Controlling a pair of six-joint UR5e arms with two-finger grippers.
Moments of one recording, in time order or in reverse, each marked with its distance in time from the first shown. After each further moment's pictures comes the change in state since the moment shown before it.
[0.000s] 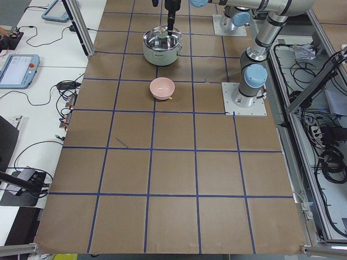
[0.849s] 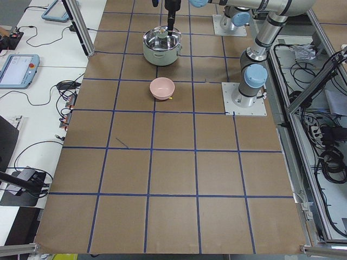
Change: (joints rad) left arm 0.003 0.001 -0.001 -0.001 0.001 0.000; right arm 0.002 -0.018 -0.001 0.007 0.013 -0.143
